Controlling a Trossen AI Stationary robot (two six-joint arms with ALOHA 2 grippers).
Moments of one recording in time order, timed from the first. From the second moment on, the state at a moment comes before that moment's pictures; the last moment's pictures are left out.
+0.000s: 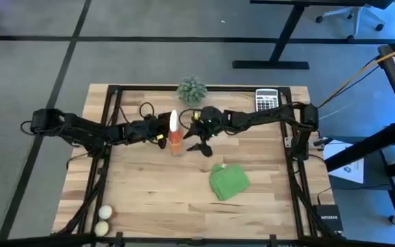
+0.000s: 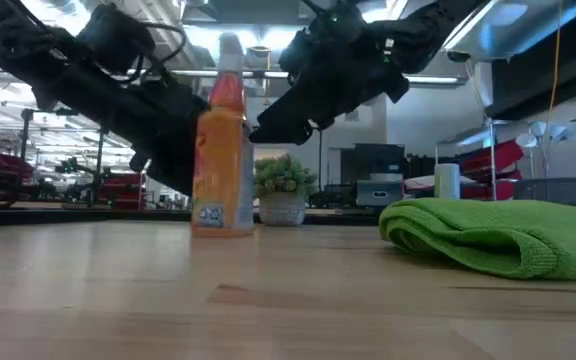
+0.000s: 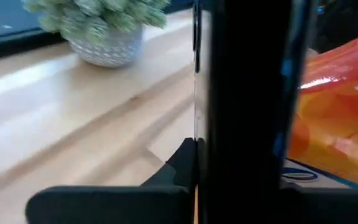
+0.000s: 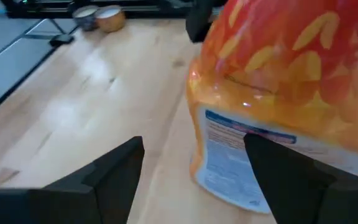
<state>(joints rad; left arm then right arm) 0.05 1.24 0.30 0.51 -0.37 -0.49 -0.17 1.84 1.12 0.12 -0.48 -0.11</state>
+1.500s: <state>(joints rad) -0.23 1.33 0.40 0.47 -0.71 -0.46 0.02 1.68 1.04 -0.02 -0.17 -0.13</state>
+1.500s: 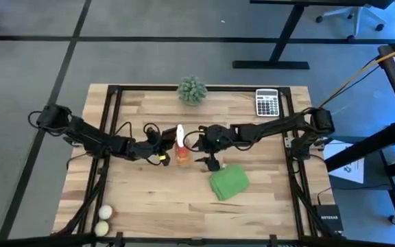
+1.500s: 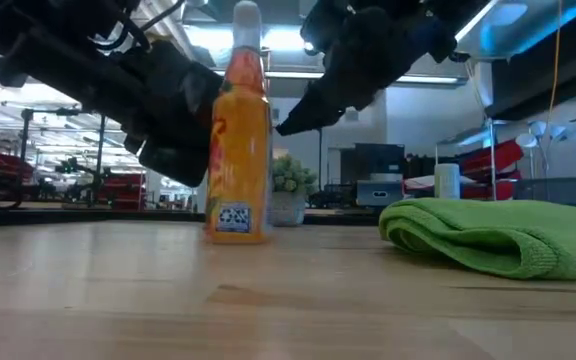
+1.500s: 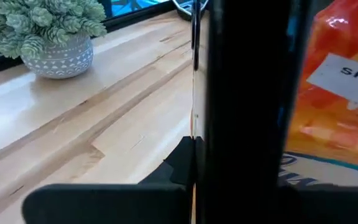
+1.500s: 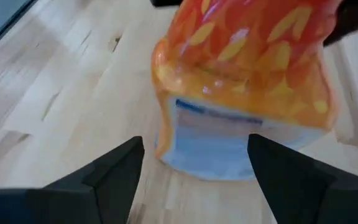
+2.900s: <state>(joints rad) -0.24 1.25 0.40 0.38 -0.74 -0.48 0.02 1.59 1.20 -0.44 0.19 -0.13</state>
